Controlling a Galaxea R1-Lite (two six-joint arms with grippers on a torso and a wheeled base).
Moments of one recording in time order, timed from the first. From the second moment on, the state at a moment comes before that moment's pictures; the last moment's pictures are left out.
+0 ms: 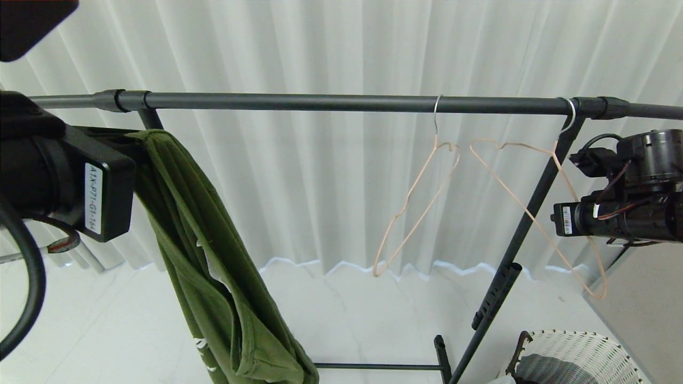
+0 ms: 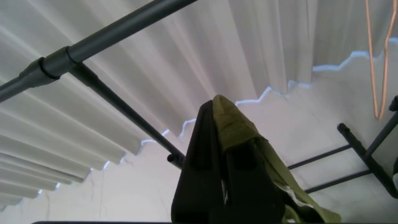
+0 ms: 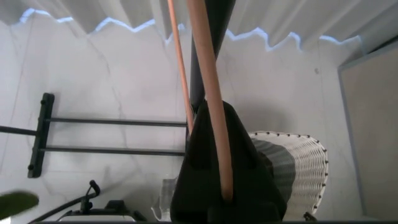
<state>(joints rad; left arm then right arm) -0.84 1.19 -1.20 0.27 0.64 0.28 0.16 1.65 -1.04 -0.05 -0.07 0.06</state>
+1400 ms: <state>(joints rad) -0.83 1.18 -1.18 0.26 0.64 0.29 0.26 1.23 -1.03 0.36 -0.07 0.06</state>
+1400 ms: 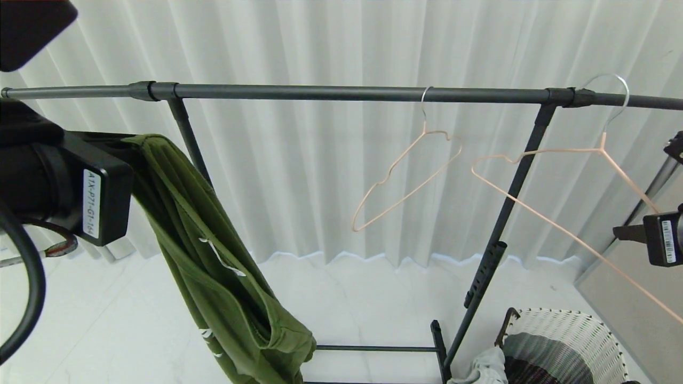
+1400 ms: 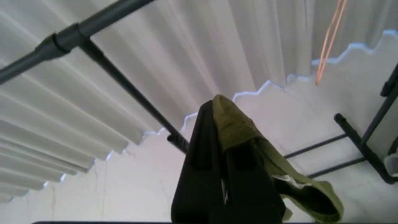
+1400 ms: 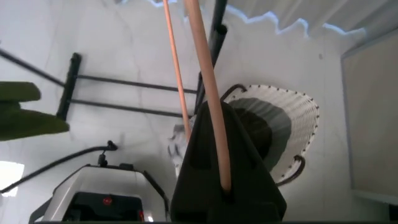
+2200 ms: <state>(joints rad) -0.82 1.16 -1.12 0.26 0.64 0.29 0.58 1.11 -1.03 0.35 -0.07 0.07</state>
